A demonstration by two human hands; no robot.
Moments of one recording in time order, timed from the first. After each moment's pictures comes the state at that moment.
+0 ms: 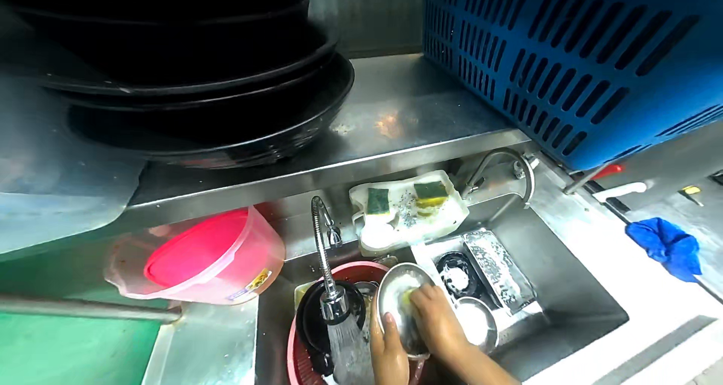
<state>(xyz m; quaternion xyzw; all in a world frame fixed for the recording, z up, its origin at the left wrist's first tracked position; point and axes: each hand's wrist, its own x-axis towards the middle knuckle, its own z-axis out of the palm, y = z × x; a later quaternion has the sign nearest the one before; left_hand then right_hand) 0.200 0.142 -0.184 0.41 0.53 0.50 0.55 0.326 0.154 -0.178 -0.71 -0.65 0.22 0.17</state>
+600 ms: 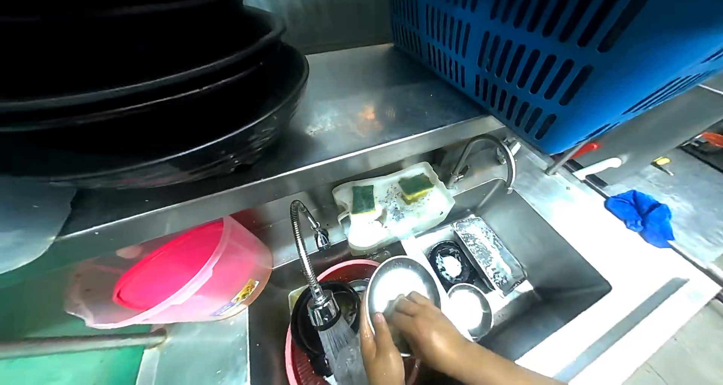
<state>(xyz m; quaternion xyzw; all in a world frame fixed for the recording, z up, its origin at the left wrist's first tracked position) 0.197 0.139 -0.180 0.44 0.50 0.53 0.52 0.328 0.140 -0.160 -0.59 -0.76 0.21 0.18</state>
